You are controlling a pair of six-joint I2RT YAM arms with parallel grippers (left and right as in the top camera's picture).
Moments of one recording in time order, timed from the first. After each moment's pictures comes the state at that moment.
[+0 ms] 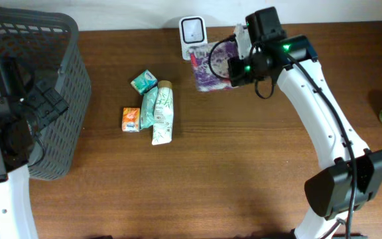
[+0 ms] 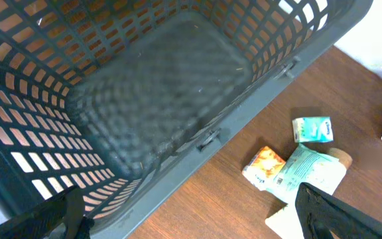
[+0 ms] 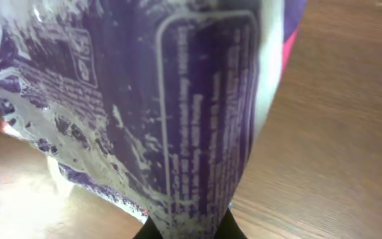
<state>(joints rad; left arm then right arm) 0.15 1.34 1.85 -1.43 -0.27 -0.48 0.28 1.89 1.88 -1.09 -0.14 0.09</state>
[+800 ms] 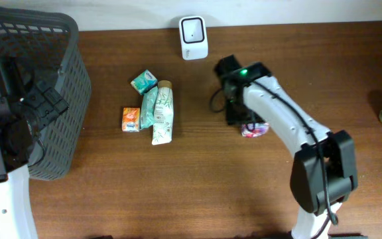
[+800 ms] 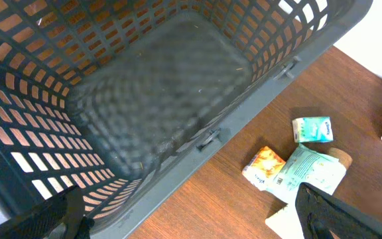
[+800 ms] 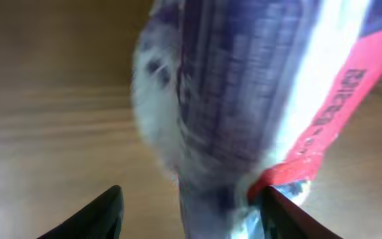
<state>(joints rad) 0.15 1.34 1.85 -1.43 -0.27 -0.48 0.43 1.96 1.62 -1.23 0.22 0.47</state>
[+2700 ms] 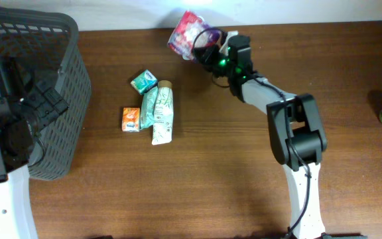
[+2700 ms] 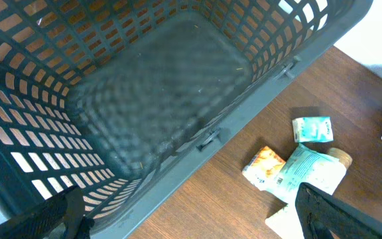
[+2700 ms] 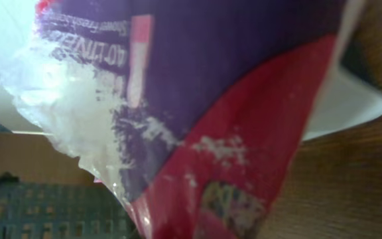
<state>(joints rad) 0.15 1.34 1.85 -1.43 -0.27 -0.48 0.27 2.39 1.64 0.38 -0.51 1.06</state>
